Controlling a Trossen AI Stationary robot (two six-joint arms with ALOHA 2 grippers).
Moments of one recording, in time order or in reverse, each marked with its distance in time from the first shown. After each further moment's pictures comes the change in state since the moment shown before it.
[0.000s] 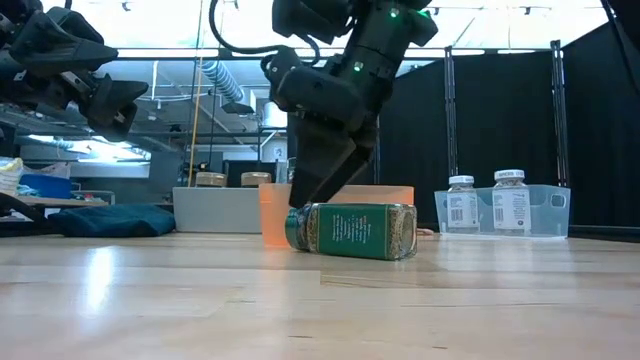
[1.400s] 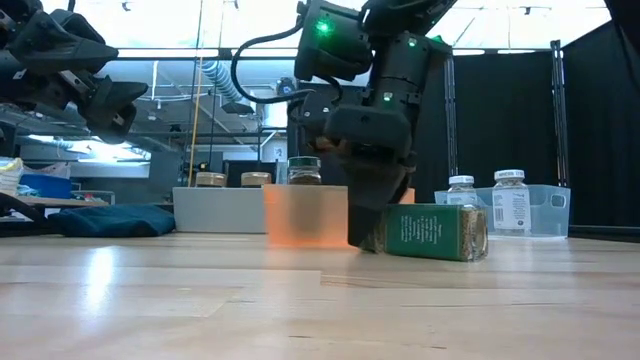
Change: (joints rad) left arm 0.000 0.000 0.000 -0.003 0.000 -0.046; right arm -0.031 -0.005 -0.110 -0.063 -0.154 0.052
